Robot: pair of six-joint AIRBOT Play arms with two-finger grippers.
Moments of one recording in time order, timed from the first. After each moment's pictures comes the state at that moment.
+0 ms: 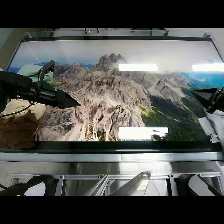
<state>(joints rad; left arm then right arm) 0.08 -1.31 1.08 -2.54 1.50 2.13 -0.68 -1.04 0.75 -0.22 1.47 1.05</state>
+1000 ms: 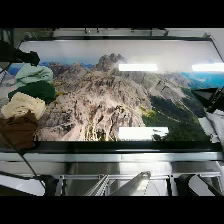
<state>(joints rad) 0.18 -1.72 1.77 -1.68 0.87 2.03 -0.68 -1.04 0.75 -0.22 1.46 1.05</state>
